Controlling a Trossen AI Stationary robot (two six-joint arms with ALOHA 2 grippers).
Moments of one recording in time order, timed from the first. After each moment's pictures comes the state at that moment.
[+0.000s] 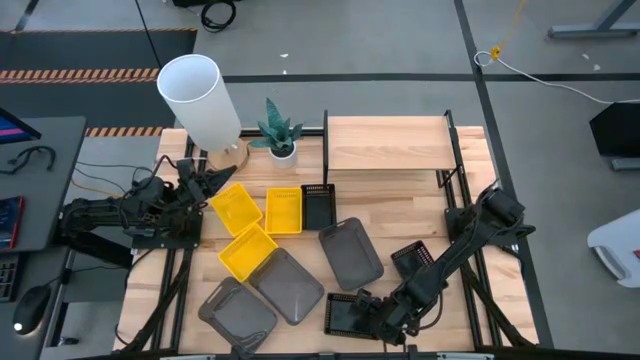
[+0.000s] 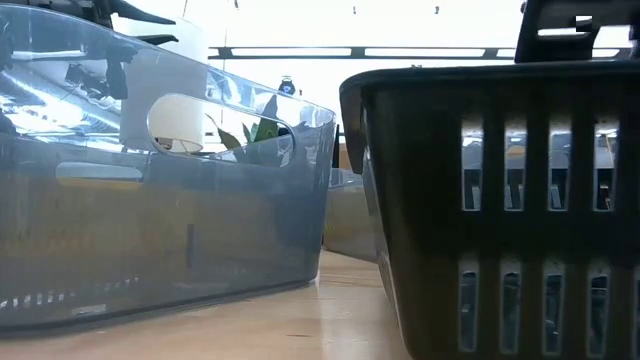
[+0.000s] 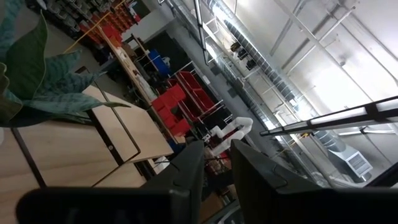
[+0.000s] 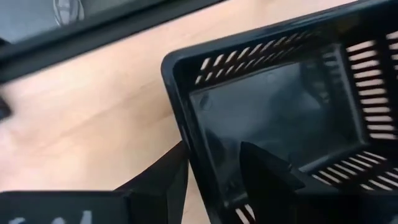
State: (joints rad) left arm 0.03 0.18 0.21 0.25 -0.44 -0.88; right arm 0.74 1.90 1.20 -0.47 0.04 -0.43
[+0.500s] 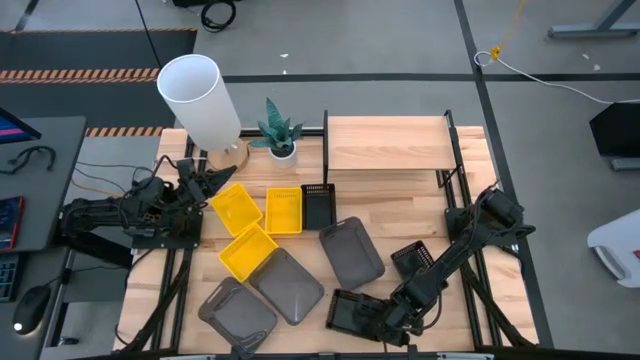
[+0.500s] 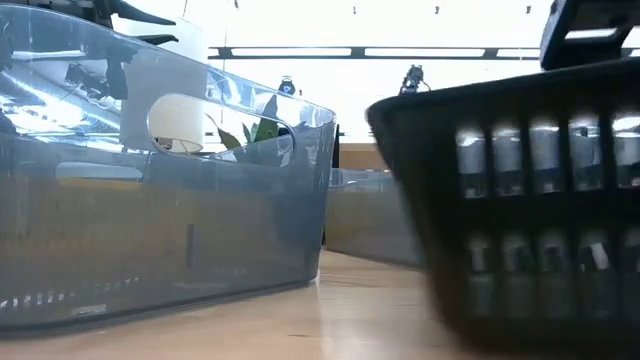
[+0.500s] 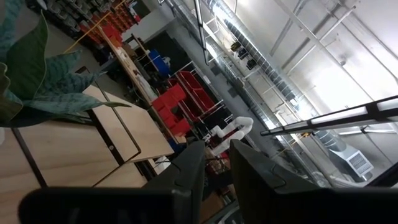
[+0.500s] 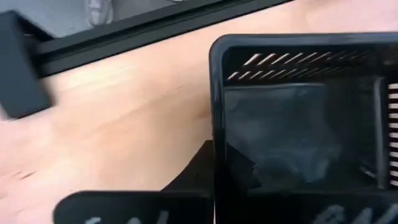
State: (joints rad) left arm 0.03 0.18 0.21 0.25 -0.44 -0.88; right arm 0.74 1.88 1.19 -0.49 -0.07 -0.48
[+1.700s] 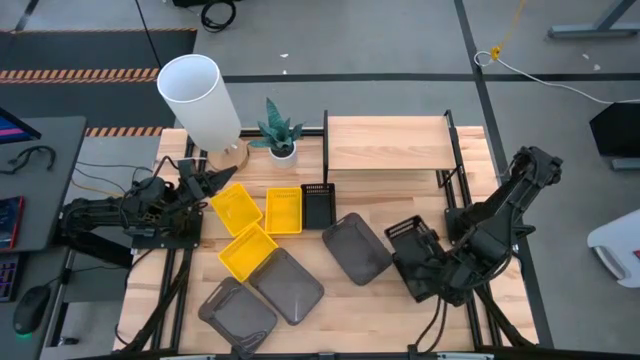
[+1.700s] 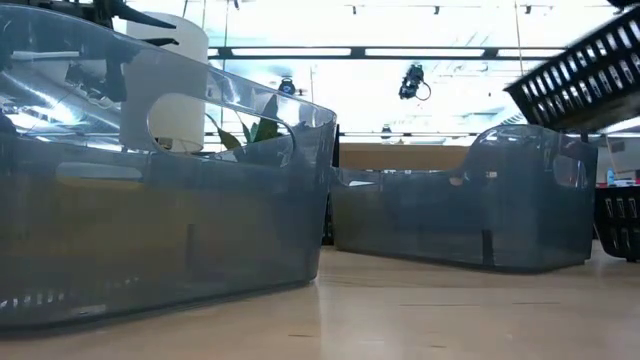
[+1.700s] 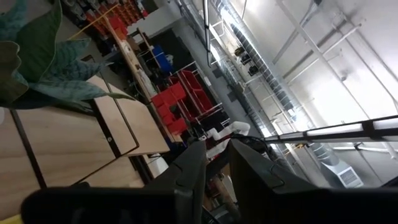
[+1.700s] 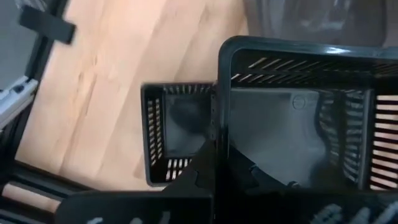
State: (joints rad) left arm 0.03 0.18 0.21 0.23 -0.46 -0.98; right arm 0.83 1.35 1.18 -1.23 0.12 0.43
